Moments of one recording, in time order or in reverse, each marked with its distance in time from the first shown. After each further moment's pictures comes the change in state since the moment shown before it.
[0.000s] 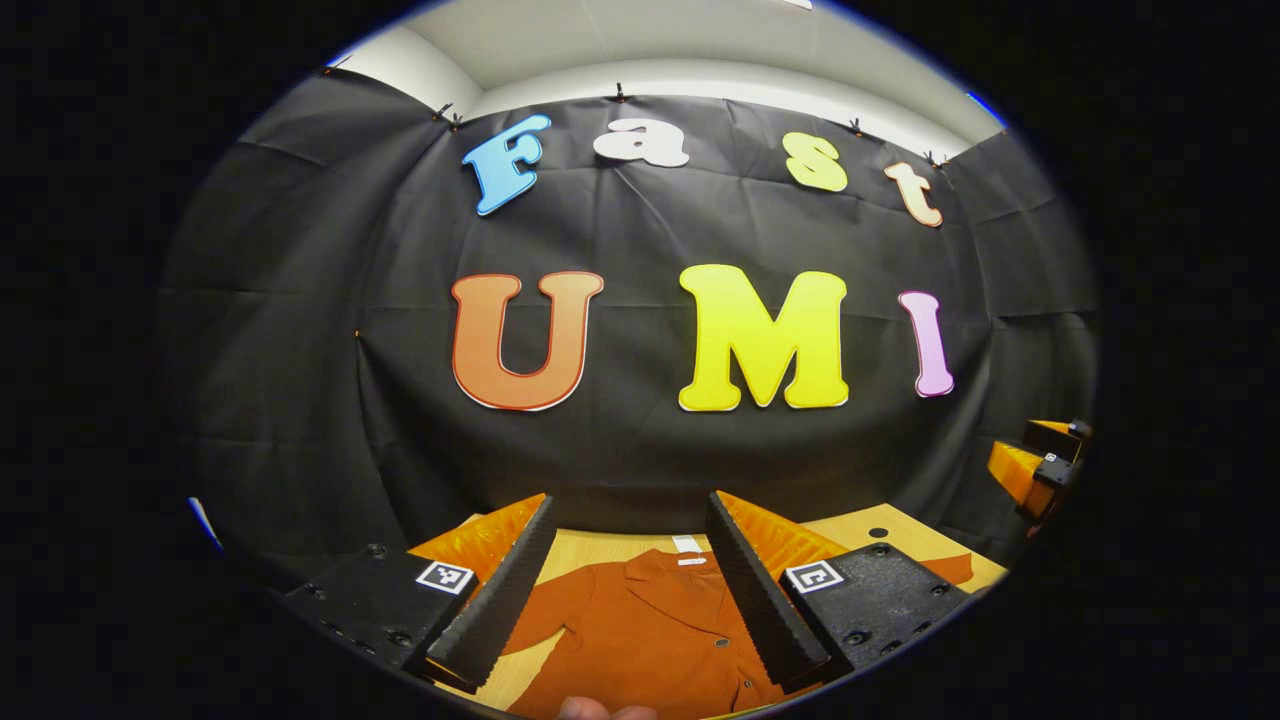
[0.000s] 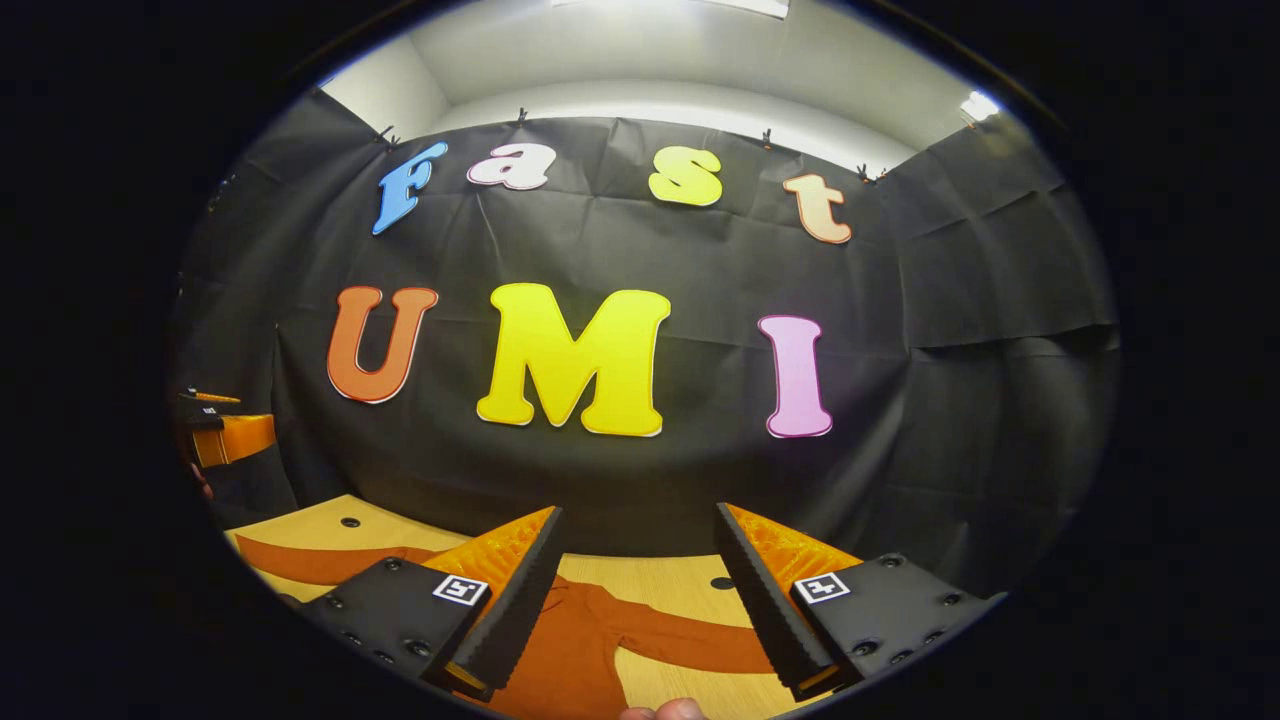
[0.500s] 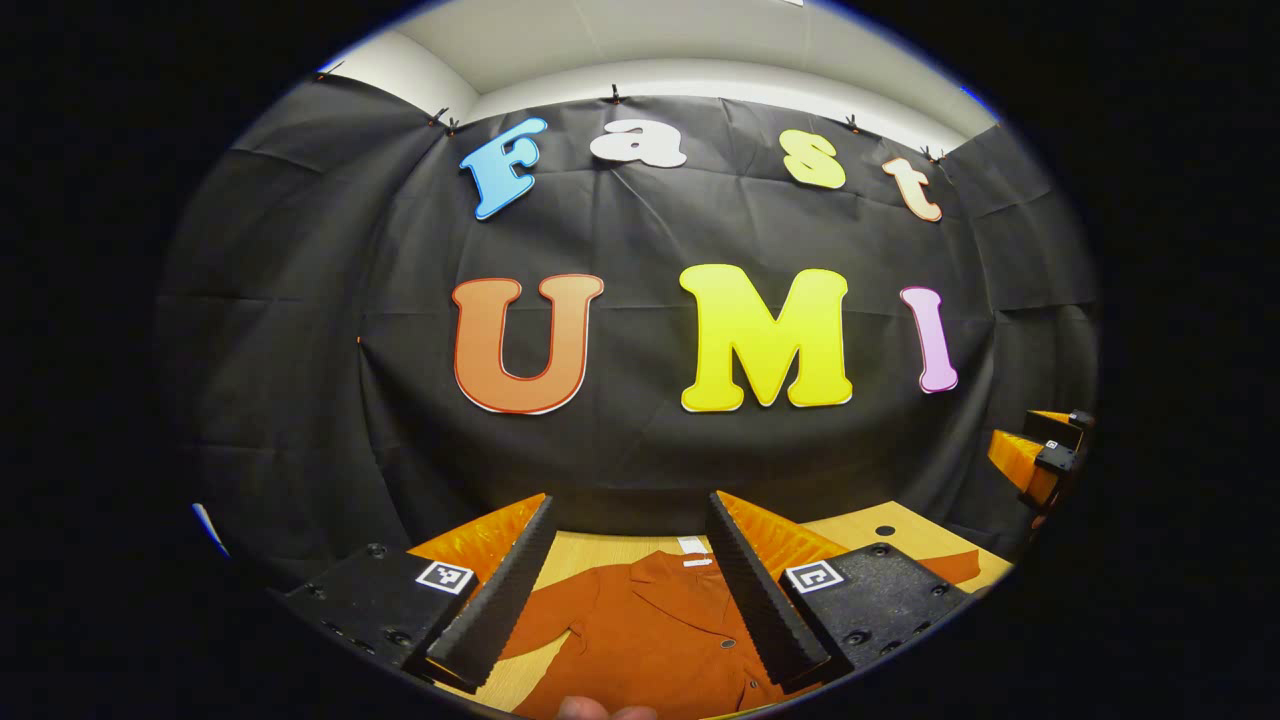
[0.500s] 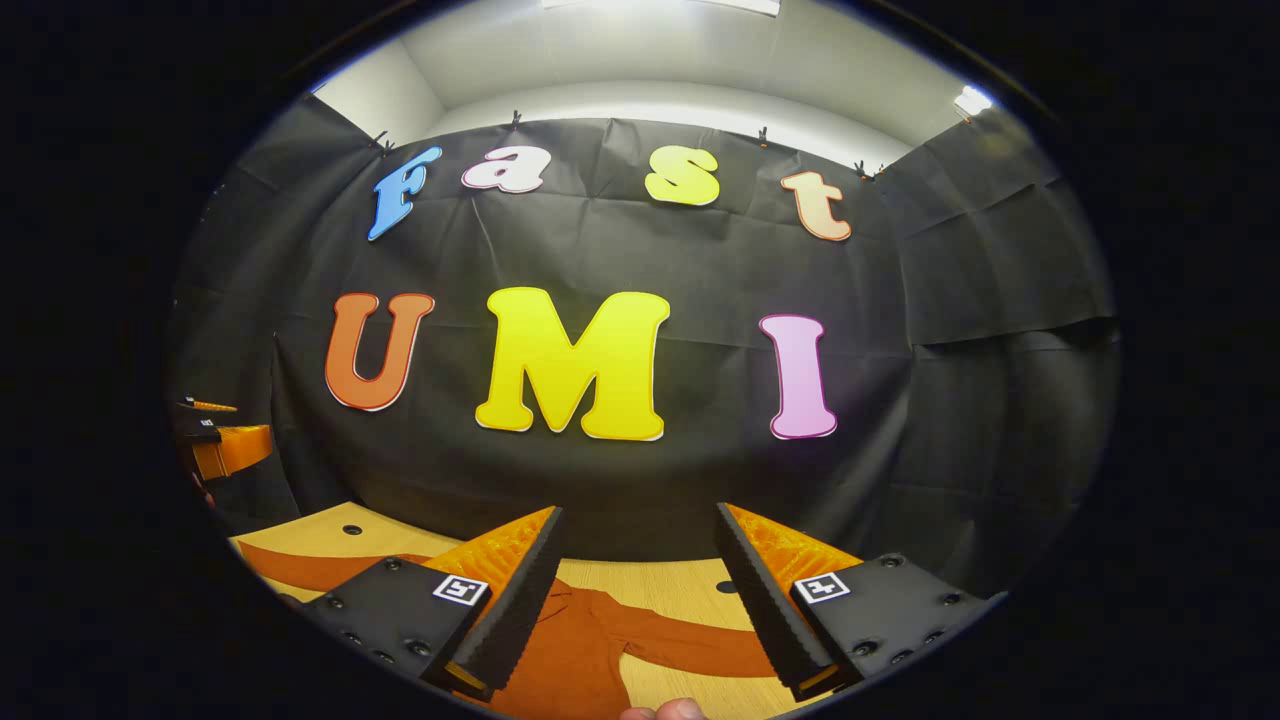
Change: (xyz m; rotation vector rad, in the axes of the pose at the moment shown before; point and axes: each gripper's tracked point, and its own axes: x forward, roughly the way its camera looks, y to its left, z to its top) left arm 0.002 0.004 0.003 0.026 -0.005 0.012; right arm 0.011 -0.004 0.002 0.012 -0.006 0.003
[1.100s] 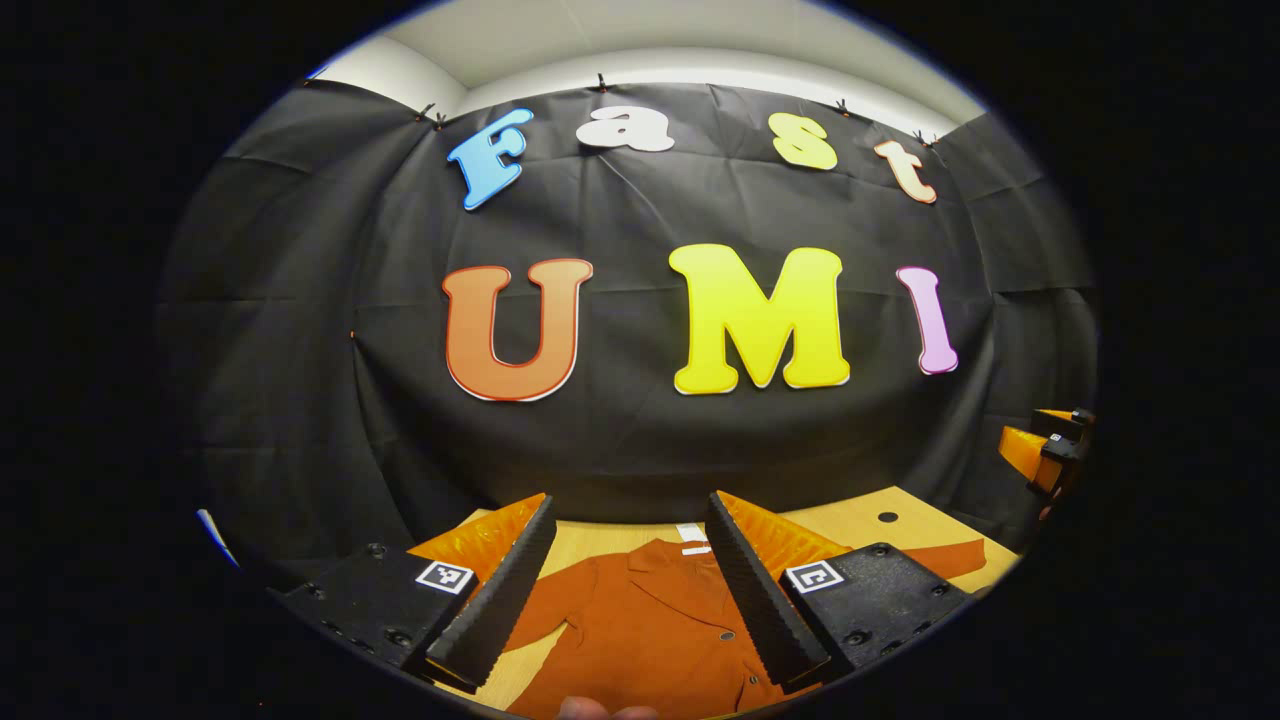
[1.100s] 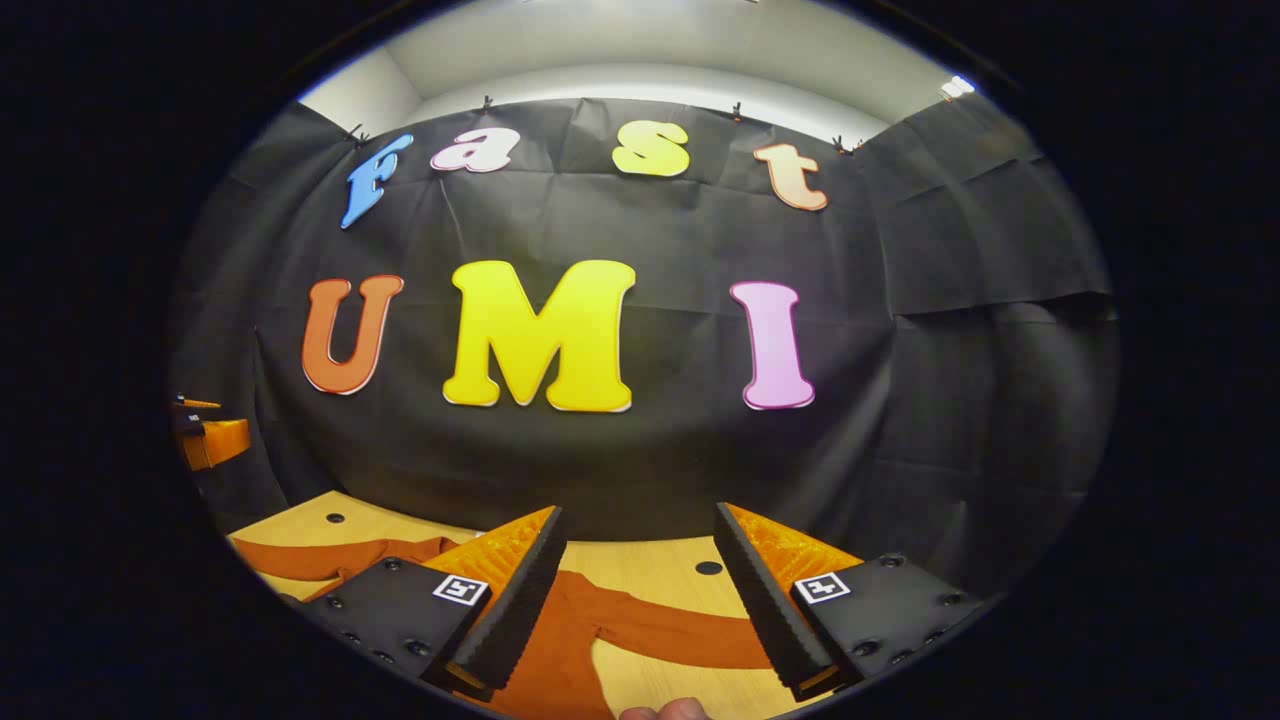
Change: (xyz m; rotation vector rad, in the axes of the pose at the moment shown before) left arm -0.006 -0.006 -0.013 0.032 0.065 -0.018; right arm 0.010 -0.069 -0.047 0.035 0.102 -0.069
